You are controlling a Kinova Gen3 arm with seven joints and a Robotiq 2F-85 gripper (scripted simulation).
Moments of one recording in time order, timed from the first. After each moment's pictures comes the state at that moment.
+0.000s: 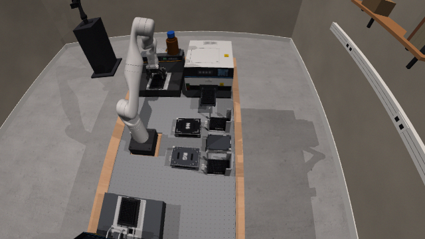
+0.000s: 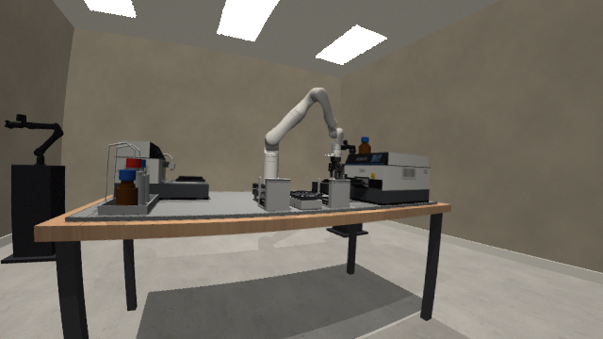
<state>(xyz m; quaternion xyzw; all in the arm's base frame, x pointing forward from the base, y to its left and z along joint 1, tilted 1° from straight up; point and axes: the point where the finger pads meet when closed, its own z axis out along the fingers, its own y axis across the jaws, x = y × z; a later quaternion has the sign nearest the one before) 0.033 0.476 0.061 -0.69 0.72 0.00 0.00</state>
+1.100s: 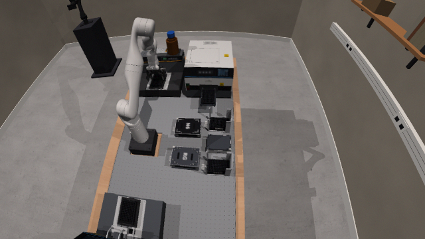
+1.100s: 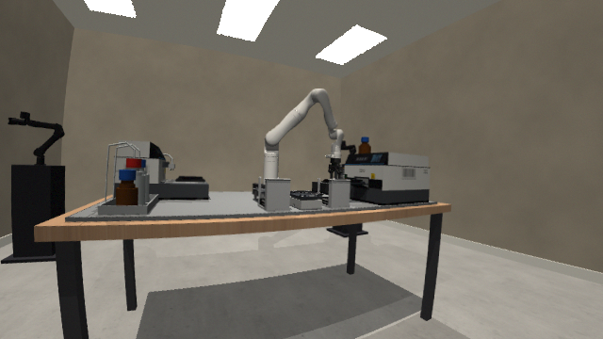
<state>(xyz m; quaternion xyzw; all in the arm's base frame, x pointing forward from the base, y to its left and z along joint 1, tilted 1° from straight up) 0.033 0.476 0.051 -0.69 0.72 0.00 0.00</state>
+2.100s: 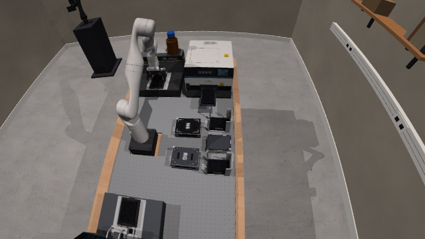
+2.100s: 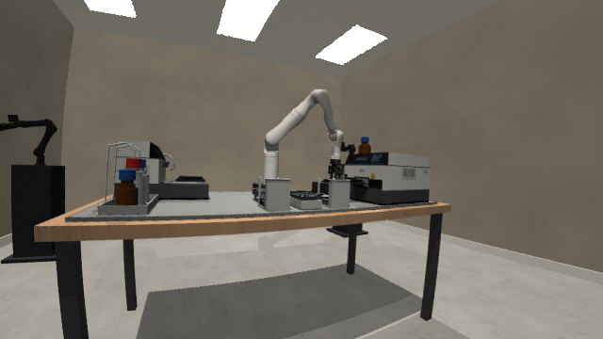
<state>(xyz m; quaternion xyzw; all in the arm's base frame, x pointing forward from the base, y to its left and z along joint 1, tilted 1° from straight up) 0.033 0.476 0.043 -0.69 0.72 0.00 0.00</state>
